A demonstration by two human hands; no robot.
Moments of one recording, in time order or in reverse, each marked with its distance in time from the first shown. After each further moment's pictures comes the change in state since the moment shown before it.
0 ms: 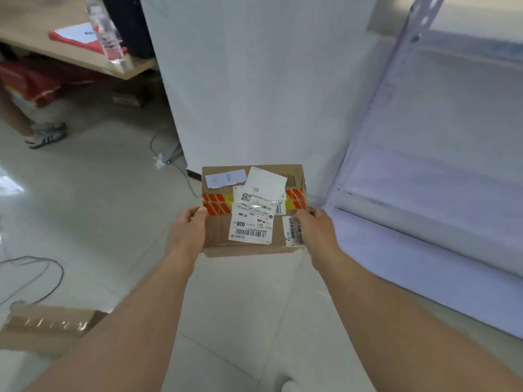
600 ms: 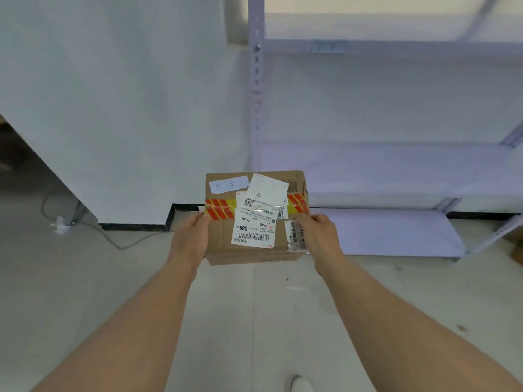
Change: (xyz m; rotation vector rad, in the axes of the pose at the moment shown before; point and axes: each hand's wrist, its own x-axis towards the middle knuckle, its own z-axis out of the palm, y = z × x) left_hand -0.033 0.055 0.150 0.147 -0.443 0.132; right_hand 0.010 0.023 -0.144 0.234 0.366 0.069
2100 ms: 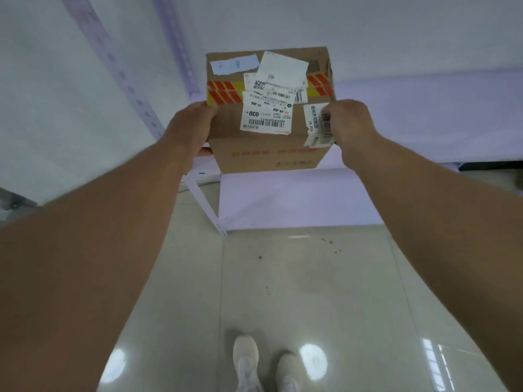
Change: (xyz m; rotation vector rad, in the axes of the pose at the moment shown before) left_hand 0.174 0.091 0.290 0.160 -0.214 0.110; right_hand 0.312 -0.058 -0.145 -0.131 0.081 -0.111
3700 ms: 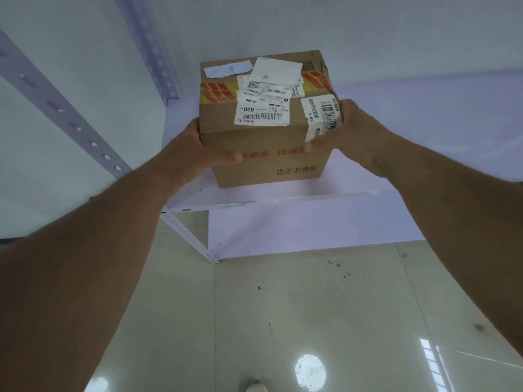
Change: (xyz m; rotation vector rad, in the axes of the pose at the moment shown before) left_hand 0.148 -0.058 0.004 0.092 -0.352 0.134; right_hand 0.125 0.029 0.051 -0.214 -0.331 -0.163
